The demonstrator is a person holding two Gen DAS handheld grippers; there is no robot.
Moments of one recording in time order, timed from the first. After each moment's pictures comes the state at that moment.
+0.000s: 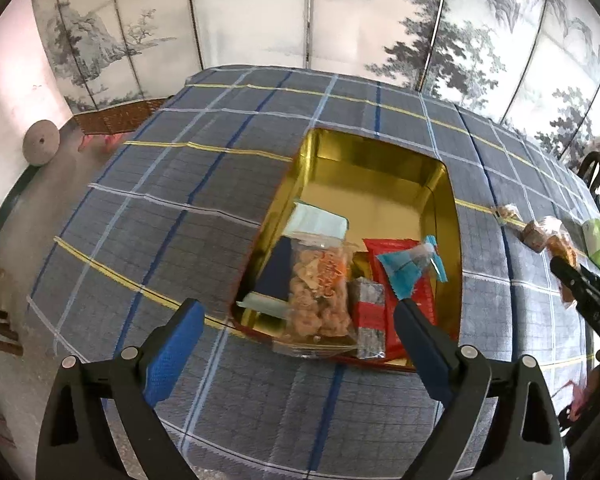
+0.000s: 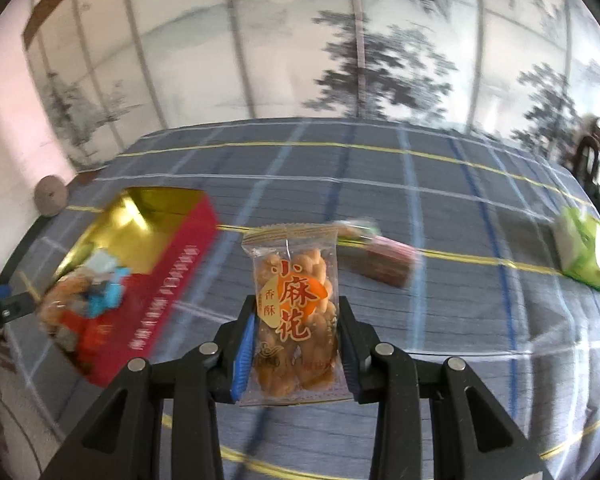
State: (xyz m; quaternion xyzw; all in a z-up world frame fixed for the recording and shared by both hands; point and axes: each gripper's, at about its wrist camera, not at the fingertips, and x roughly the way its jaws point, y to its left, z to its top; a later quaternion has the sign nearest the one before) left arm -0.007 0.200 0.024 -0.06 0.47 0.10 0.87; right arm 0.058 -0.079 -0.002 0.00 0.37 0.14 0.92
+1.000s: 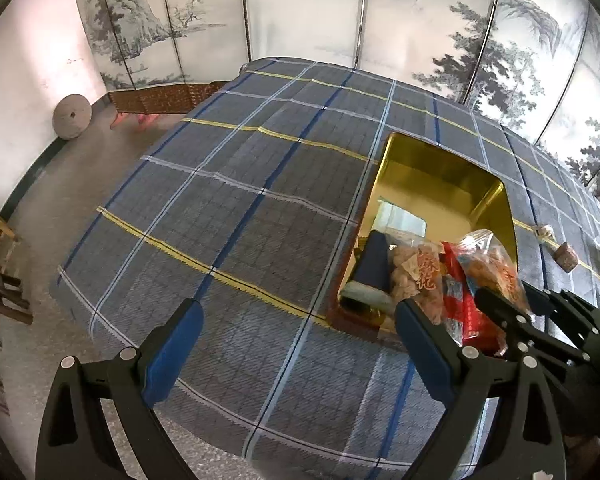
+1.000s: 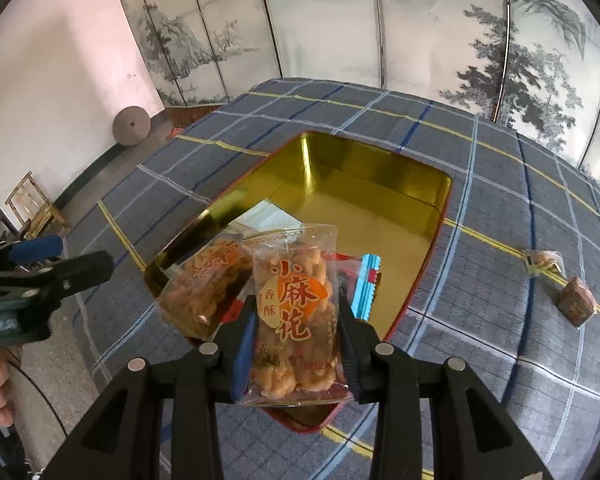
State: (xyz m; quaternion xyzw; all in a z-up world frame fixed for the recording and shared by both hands) left arm -0.035 0.258 0.022 -0.09 0.47 0.16 0.86; right arm 0.035 0.092 -0.012 -0.07 0.40 0.29 0.87
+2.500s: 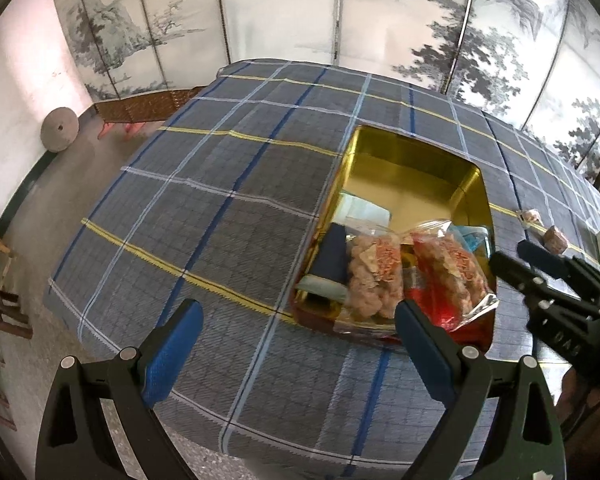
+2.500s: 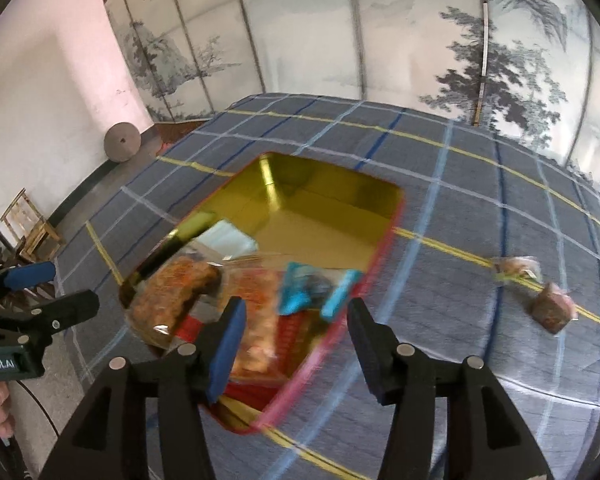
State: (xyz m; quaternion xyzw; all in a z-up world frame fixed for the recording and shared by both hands) left arm -0.025 0.226 0.024 -0.07 0.48 0.13 0.87; right arm 0.057 0.047 0.001 -0.05 0.39 0.27 0.88
